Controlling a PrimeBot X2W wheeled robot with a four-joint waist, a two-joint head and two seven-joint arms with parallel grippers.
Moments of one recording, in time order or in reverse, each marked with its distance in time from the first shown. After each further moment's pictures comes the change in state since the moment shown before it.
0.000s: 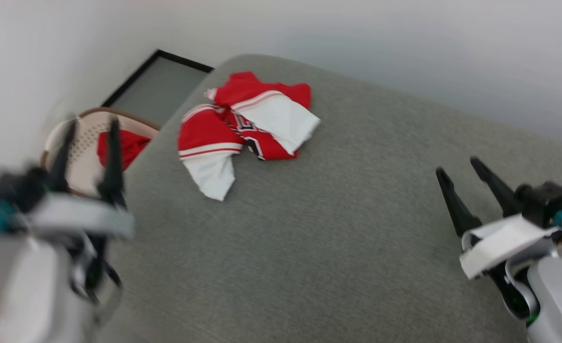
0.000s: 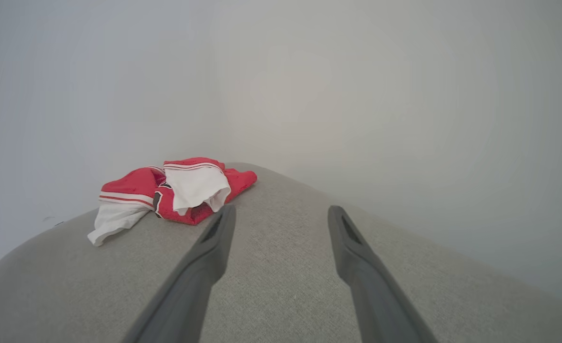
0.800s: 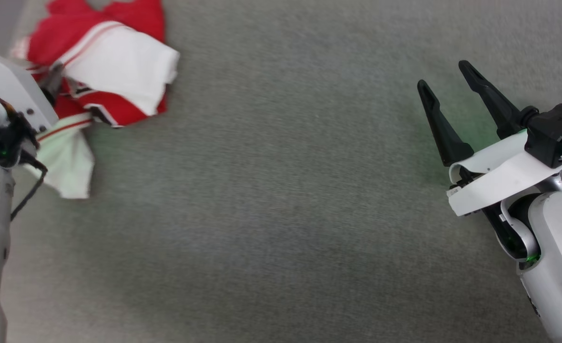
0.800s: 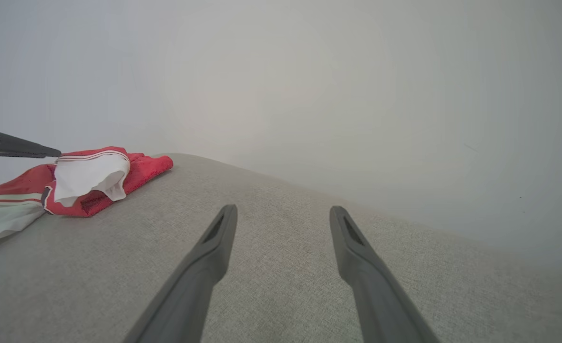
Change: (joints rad) left arm -0.732 0.246 -0.301 0.847 -0.348 -0.006 0.475; right arm -0.184 0.026 -0.005 -0.229 -0.079 0.000 0.093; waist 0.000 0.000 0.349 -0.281
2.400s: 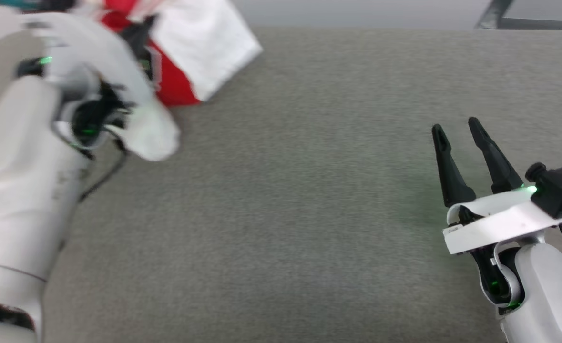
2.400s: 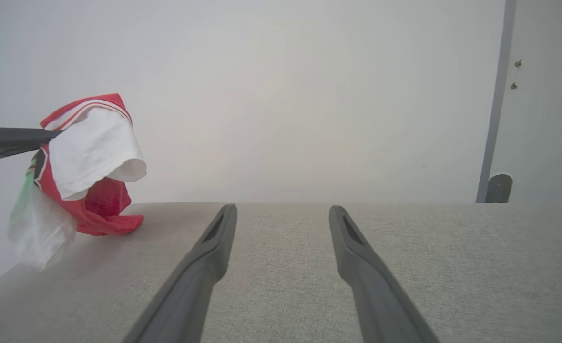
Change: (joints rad) left arm -0.003 -0.048 -0.305 -0.327 -0.307 0.000 -0.055; right arm 0.183 0.130 -0.135 0.049 0.063 0.000 -0.098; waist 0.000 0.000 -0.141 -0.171
